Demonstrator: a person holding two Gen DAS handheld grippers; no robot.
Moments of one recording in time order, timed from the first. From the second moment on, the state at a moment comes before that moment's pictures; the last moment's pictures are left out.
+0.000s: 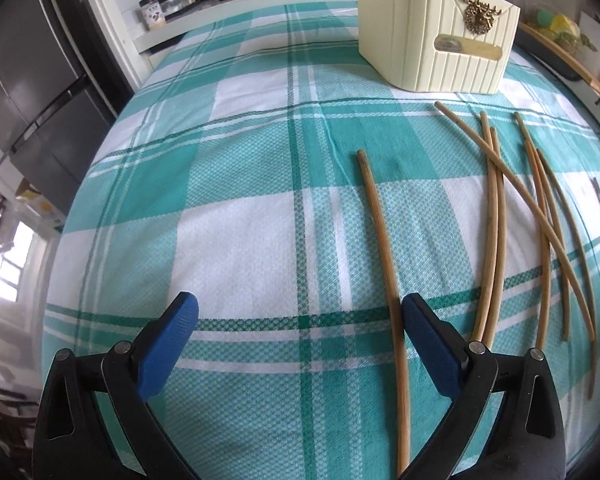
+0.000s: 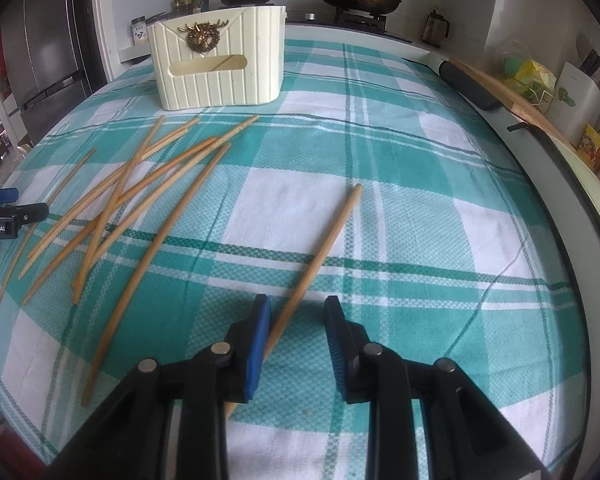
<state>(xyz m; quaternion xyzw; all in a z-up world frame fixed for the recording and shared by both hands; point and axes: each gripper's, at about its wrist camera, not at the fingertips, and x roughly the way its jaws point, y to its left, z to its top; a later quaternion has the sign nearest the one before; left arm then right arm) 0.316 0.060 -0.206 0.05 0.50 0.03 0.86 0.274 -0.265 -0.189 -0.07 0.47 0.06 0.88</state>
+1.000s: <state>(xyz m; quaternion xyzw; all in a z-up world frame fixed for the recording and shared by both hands) 0.346 0.061 -0.205 0.01 0.54 -0.03 0.84 0.304 -0.279 -0.187 -0.01 0.51 0.07 0.86</state>
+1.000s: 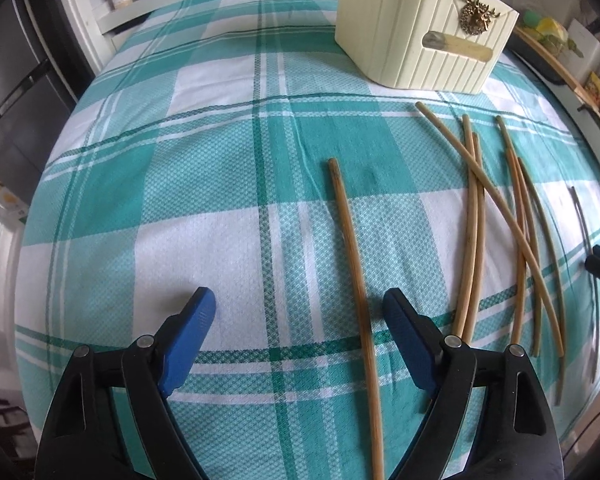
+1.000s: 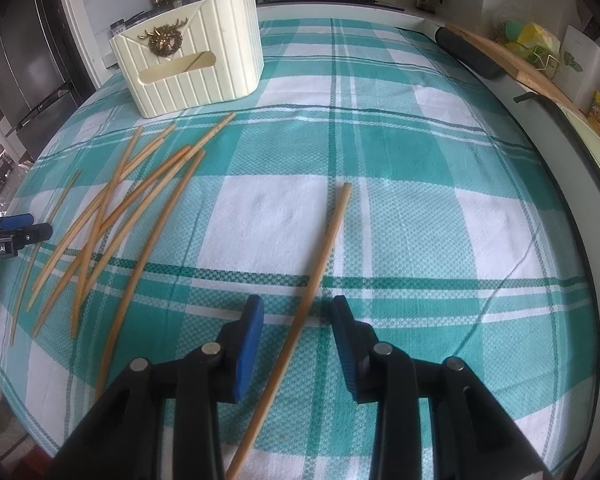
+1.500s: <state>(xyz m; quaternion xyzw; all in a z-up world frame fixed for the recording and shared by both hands) 0.345 0.058 -0.207 0.02 0.54 -0.03 0.84 0.311 -0.274 -0.187 -0.03 0.51 0.06 0.86</state>
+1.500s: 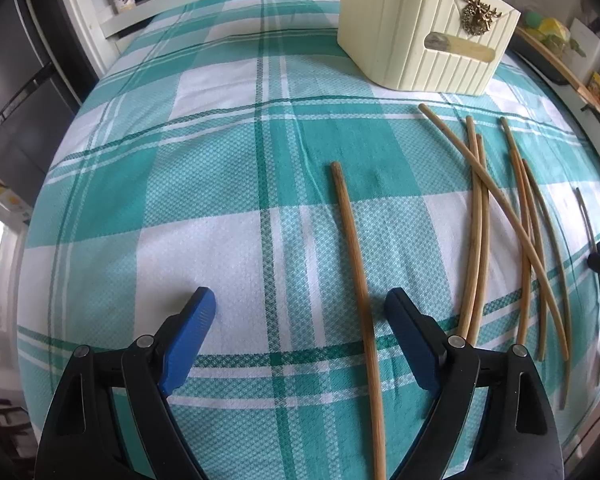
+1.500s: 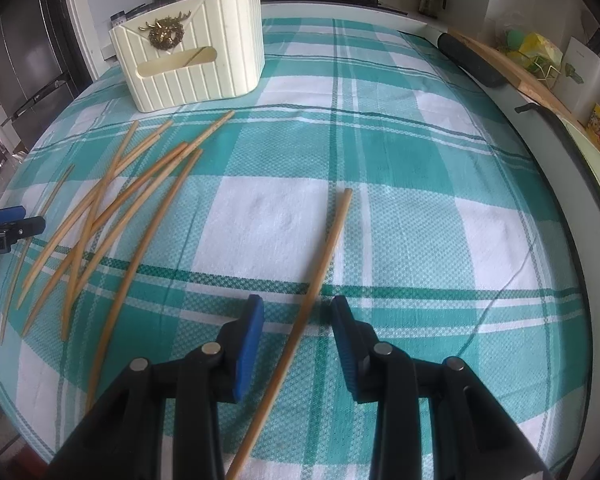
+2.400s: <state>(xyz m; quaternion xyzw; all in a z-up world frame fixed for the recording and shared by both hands) 0.350 0.041 -0.087 -0.02 0.42 -0.10 0.90 0.341 -0.276 -0.068 0.05 0.38 0.13 0.91</state>
